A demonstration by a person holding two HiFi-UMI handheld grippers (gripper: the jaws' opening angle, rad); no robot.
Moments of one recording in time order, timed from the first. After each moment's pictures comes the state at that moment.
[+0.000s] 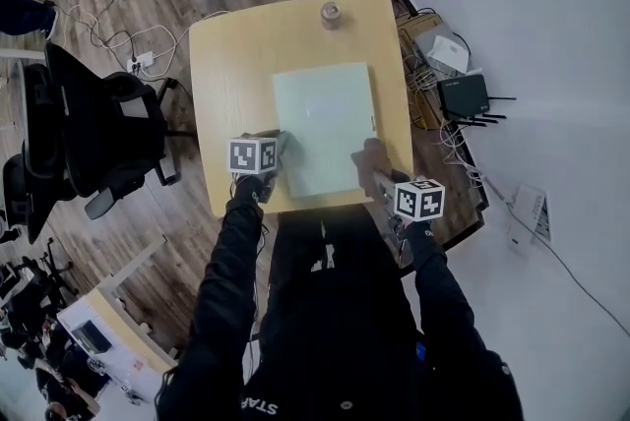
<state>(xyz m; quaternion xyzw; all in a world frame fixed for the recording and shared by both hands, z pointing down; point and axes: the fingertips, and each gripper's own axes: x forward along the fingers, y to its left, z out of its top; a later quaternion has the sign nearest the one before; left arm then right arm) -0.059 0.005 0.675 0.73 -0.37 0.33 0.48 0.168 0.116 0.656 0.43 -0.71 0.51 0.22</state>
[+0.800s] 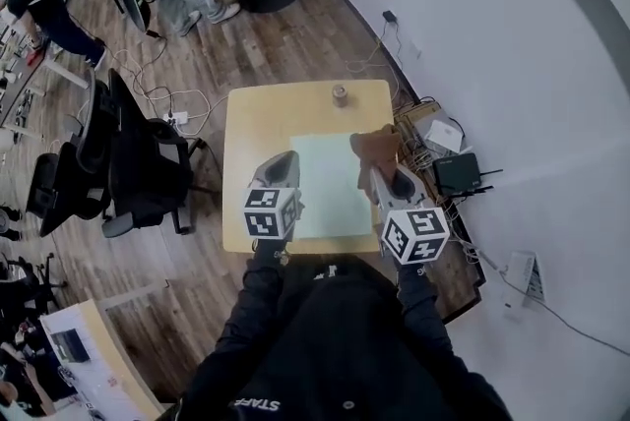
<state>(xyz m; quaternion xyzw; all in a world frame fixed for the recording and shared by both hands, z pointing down) -0.022 -0.018 0.395 0.81 -0.53 0.15 0.23 0.150 0.014 0.342 0.52 -0.83 0.20 0.07</state>
